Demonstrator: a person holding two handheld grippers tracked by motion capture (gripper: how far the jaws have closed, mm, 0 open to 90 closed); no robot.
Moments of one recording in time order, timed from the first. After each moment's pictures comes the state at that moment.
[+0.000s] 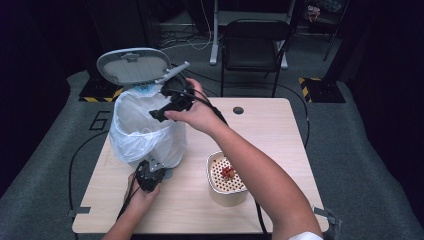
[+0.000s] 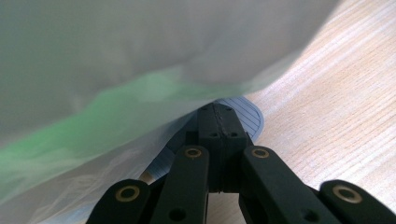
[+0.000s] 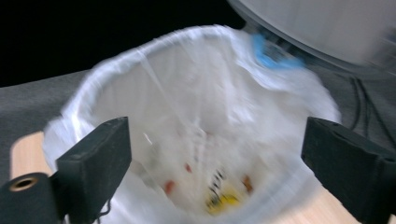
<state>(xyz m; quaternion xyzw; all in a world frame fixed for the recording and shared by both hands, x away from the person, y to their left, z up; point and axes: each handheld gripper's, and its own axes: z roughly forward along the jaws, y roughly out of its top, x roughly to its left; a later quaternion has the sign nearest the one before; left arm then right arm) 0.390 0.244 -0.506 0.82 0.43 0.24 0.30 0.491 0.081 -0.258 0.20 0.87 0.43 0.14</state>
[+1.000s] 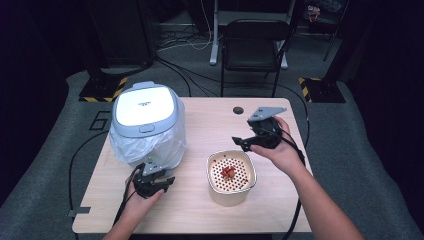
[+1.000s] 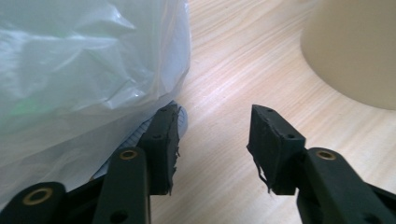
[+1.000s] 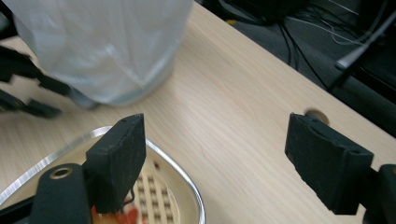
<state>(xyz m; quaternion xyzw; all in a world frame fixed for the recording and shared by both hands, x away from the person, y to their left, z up) 0.363 0.241 -0.478 0.81 0.42 0.16 0.37 0.429 -0.131 -0.331 0.29 0.84 0.40 0.21</state>
